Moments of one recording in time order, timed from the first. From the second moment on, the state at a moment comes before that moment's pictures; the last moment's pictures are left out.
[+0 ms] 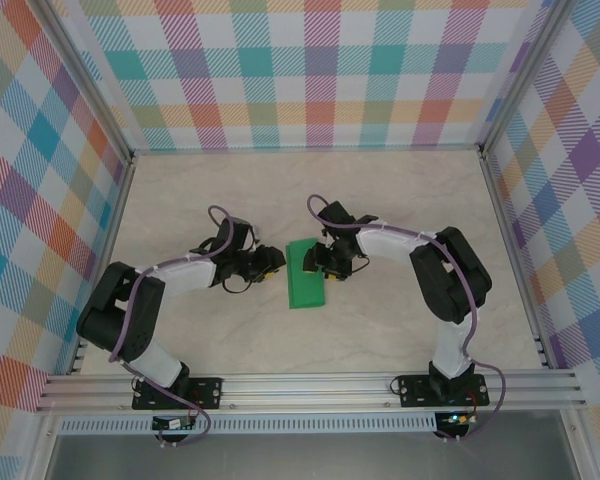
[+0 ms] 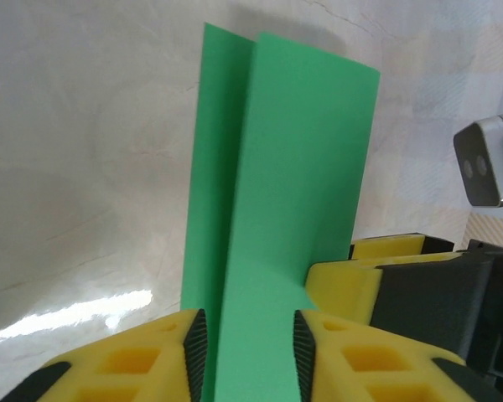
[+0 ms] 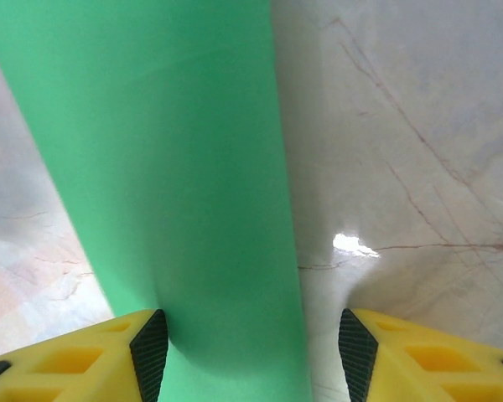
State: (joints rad) left arm -0.44 1.60 0.76 -0.03 0.49 -0.91; right arm 0.64 1.91 1.22 -0.57 -0.32 0.77
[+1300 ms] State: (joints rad) left arm -0.45 1.82 0.93 0.02 0.44 -0.92; right arm 0.74 1.99 1.35 -0.70 -0.12 0.80
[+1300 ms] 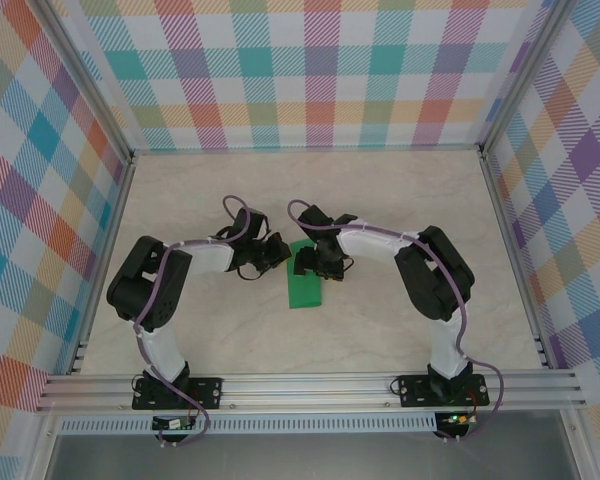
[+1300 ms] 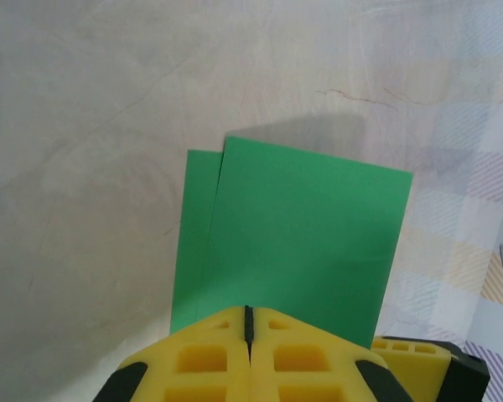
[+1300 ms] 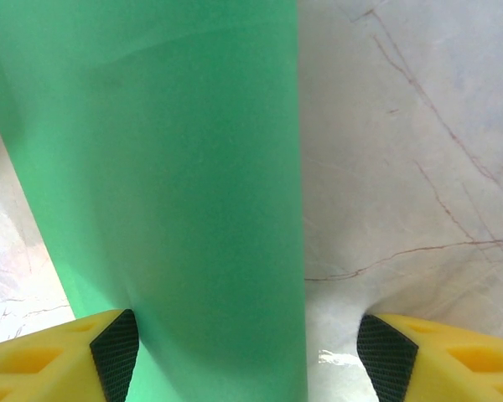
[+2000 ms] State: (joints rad) left arm -0.45 1.88 0.96 -0.01 0.43 -0.88; right arm 0.73 1.94 1.29 -0.63 -0.21 0.76
